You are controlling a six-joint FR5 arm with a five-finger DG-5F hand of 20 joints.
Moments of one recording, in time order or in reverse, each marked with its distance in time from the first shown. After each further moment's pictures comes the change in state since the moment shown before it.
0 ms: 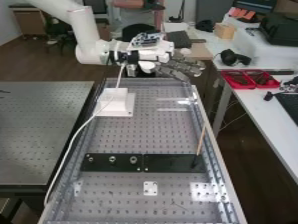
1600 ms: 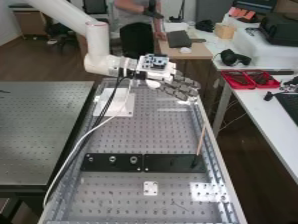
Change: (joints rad) arm 0.027 -0.143 0.075 -0.130 -0.069 0.252
